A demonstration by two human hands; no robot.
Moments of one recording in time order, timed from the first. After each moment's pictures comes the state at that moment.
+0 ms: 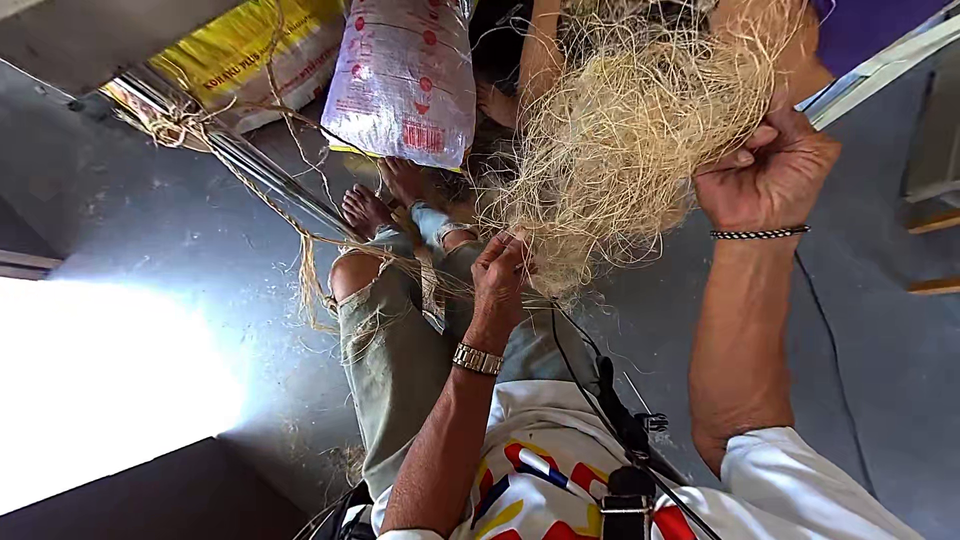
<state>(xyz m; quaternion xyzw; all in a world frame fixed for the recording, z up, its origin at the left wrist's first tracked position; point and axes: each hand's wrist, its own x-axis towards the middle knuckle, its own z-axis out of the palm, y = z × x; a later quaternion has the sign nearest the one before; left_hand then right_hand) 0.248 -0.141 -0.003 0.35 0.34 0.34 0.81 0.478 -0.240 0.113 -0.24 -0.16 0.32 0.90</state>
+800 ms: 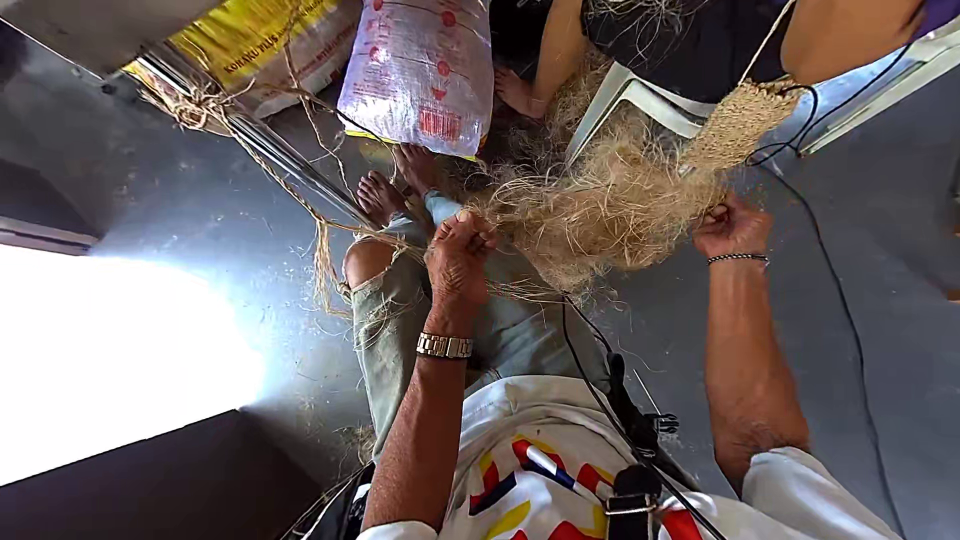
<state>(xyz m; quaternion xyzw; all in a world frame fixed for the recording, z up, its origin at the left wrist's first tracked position) 0.208 -0.095 0.006 0.32 0.37 0.41 0.77 0.544 -0.277 -0.033 -0.46 0.13 0.21 0.85</state>
